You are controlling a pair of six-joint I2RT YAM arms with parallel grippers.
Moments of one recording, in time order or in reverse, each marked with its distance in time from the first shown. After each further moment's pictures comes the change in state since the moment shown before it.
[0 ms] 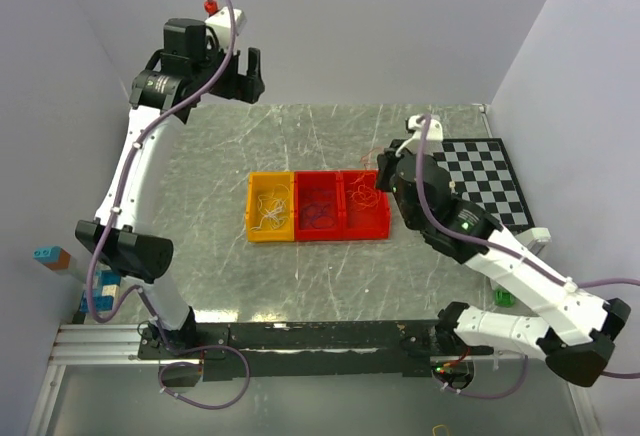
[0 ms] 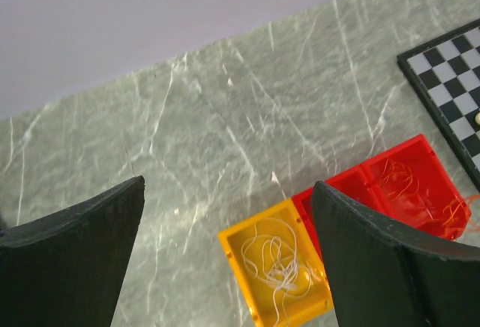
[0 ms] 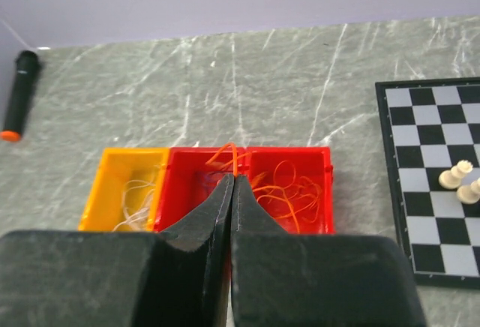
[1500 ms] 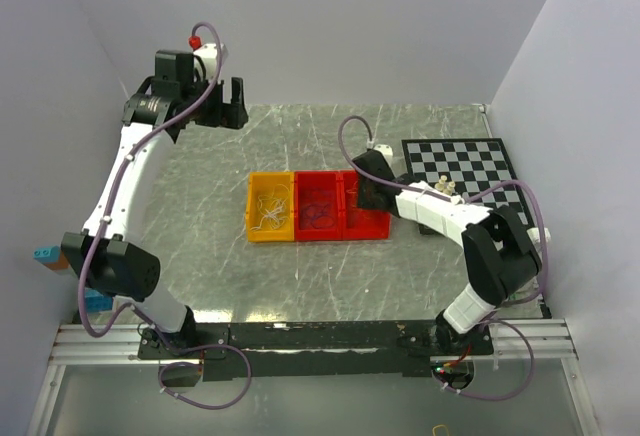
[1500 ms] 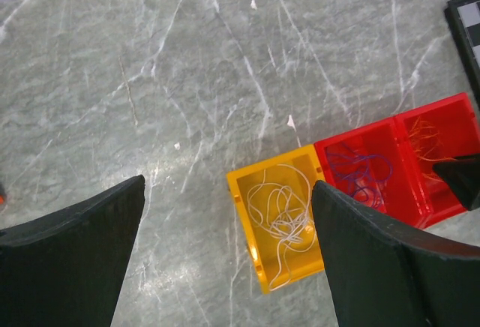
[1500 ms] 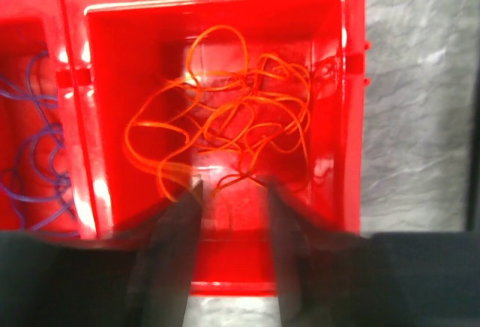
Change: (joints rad) left arm 0.101 -0.131 -0.328 0.012 0.019 -0.051; right arm -0.290 0.587 -0.126 0.043 -0.370 0.121
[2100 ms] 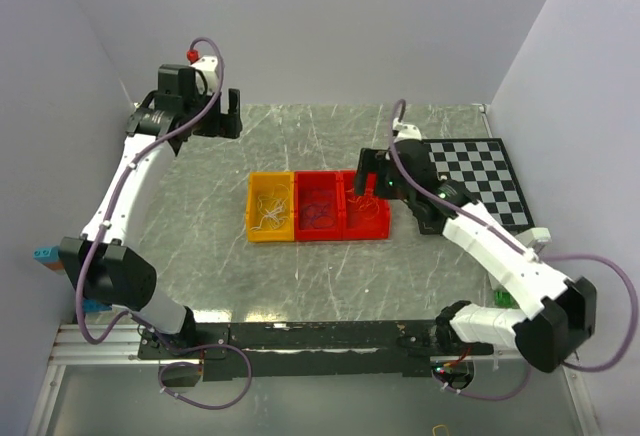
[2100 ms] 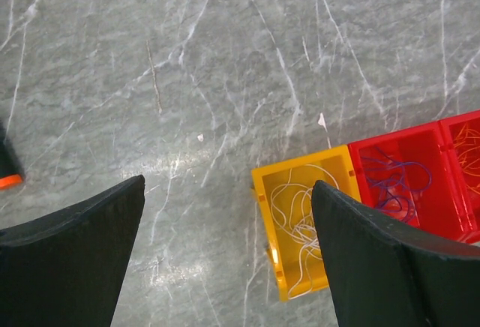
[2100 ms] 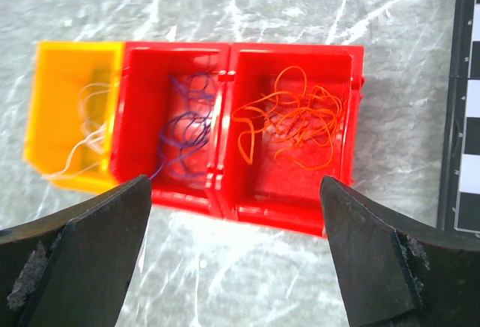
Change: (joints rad) left arm 0.005 -0.069 -0.184 0.114 -0.090 0.002; right arm -0.008 -0.374 0.043 -0.113 -0.122 -0.050
